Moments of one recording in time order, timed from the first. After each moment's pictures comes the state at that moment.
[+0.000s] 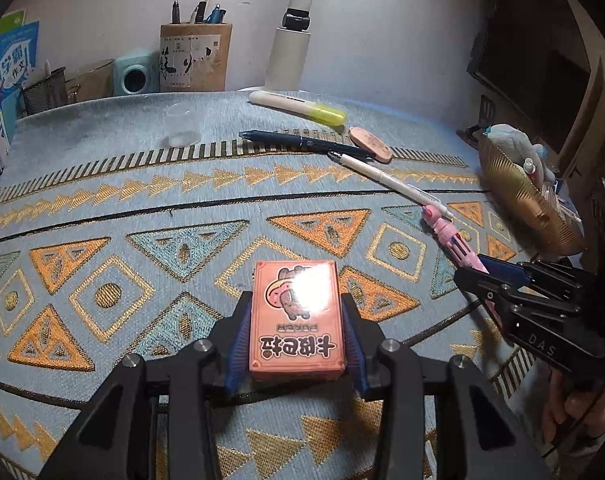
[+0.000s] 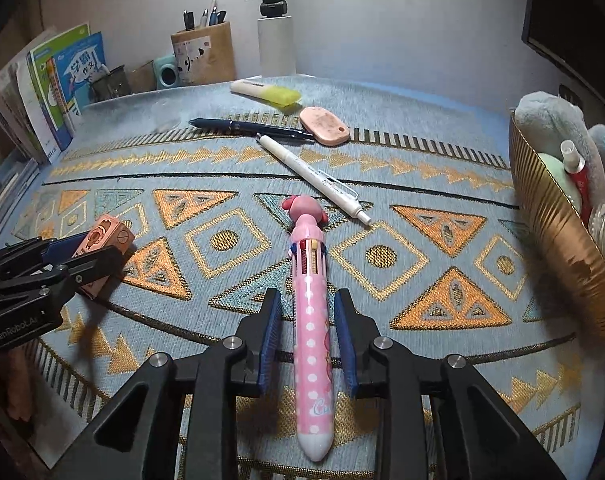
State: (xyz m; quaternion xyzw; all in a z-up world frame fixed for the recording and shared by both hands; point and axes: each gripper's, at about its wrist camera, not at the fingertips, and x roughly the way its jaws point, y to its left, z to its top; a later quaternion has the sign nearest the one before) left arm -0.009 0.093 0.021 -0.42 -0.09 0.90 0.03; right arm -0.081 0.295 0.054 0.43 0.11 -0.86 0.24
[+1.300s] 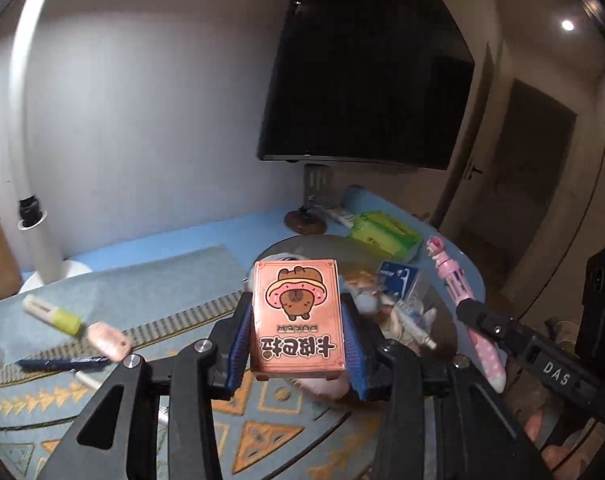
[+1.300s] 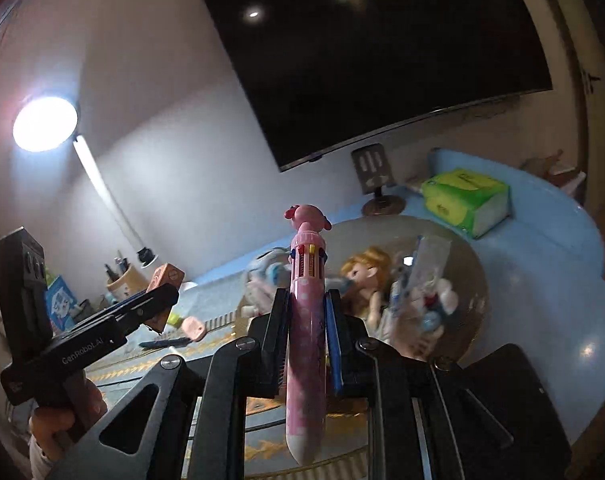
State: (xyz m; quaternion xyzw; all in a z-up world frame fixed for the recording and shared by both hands) left arm -0.117 0.317 0.156 -0.30 -0.05 0.92 0.23; right arm -0.113 0.541 0.169 0.27 -0.16 -0.94 0.11
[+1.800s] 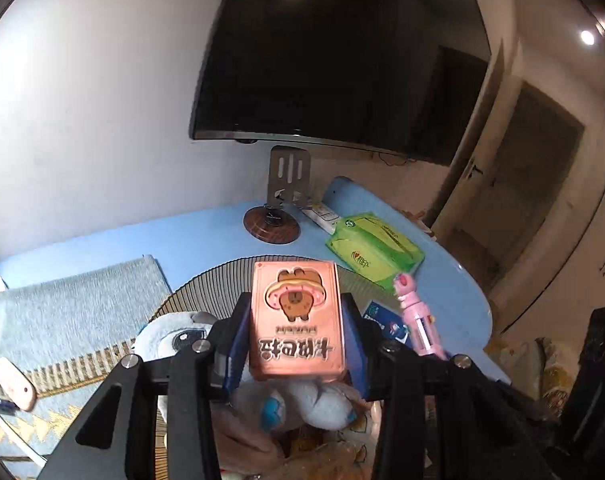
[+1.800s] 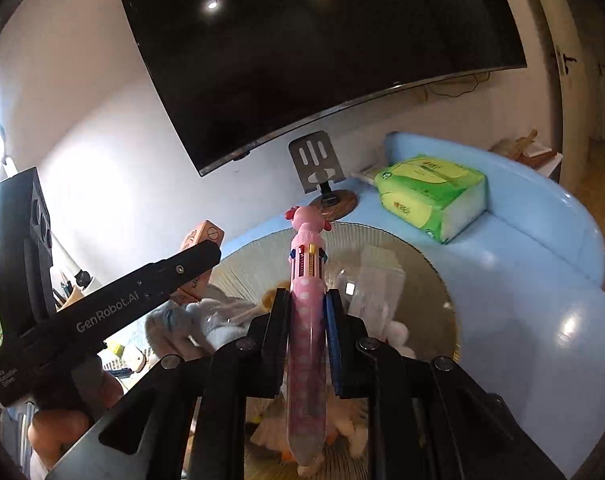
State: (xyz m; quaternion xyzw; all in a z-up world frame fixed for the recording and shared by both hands) left arm -0.210 0.397 0.123 -0.34 -0.09 0.90 0.24; right arm -0.186 0.559 0.139 0.32 -0.18 -0.93 0.07
